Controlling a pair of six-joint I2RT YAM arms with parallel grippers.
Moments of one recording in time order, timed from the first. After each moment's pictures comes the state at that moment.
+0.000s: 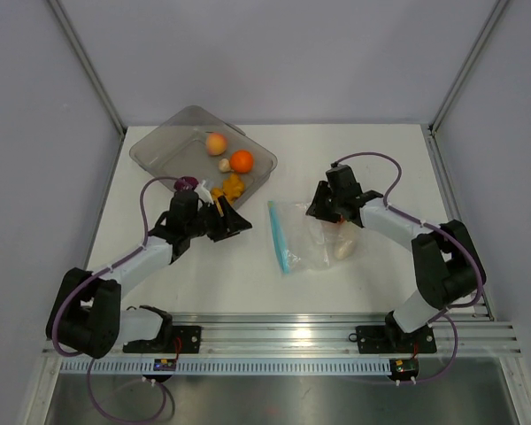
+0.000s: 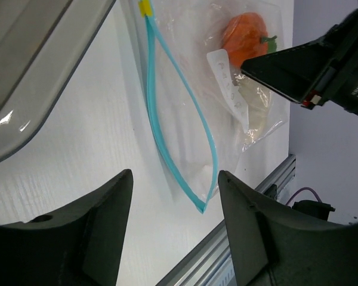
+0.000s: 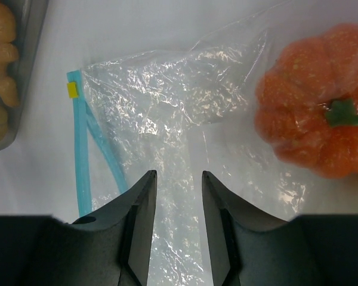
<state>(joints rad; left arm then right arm) -0.35 1.24 0.59 0.08 0.47 -0.79 0.44 1.62 0.99 -0.22 -0.04 0.67</state>
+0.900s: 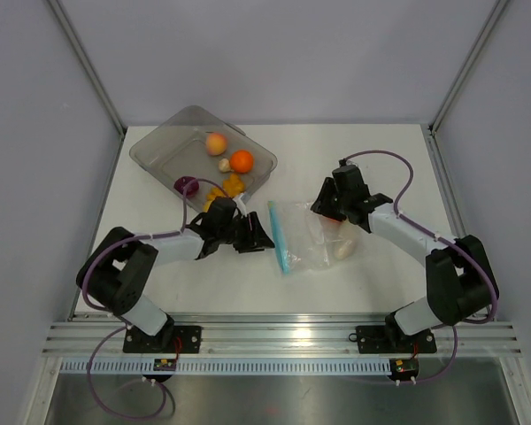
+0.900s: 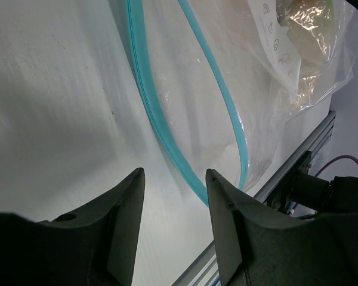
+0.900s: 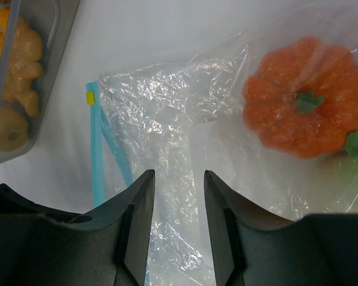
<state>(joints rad) -0.56 1.55 0.65 0.17 0.43 -0.79 0.44 1.49 0.95 -0.23 0.01 0.69</state>
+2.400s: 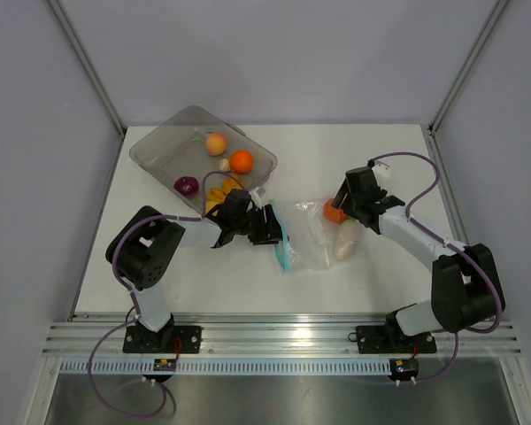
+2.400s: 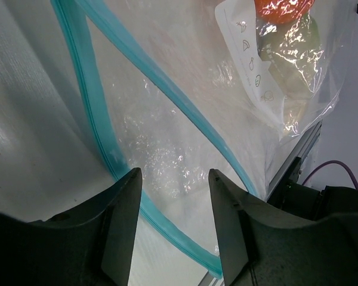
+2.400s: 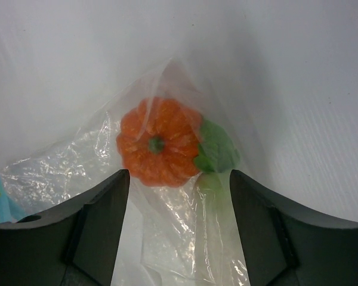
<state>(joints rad) -0.60 1.80 0.82 0.29 0.49 -0.81 0.36 1.43 0.90 -0.29 0.33 0.70</state>
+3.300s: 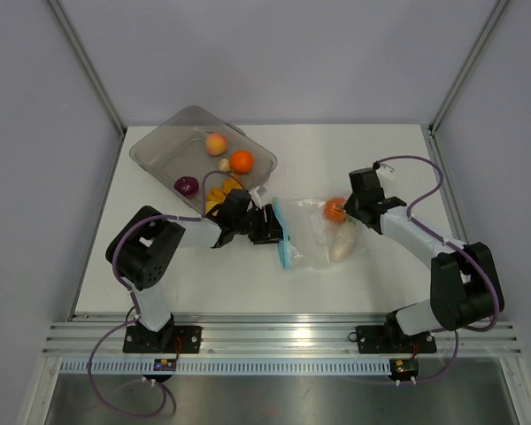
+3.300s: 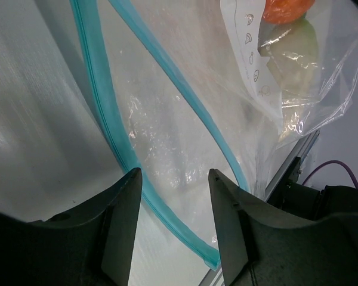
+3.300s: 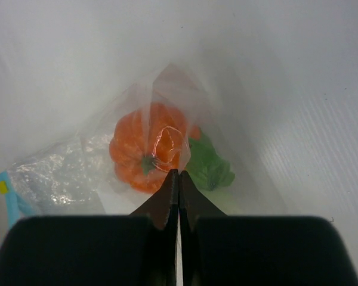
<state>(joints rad) -0.60 1.80 0.82 0.30 0.50 -0.81 0.33 1.47 0.89 -0.27 0.35 0.74</state>
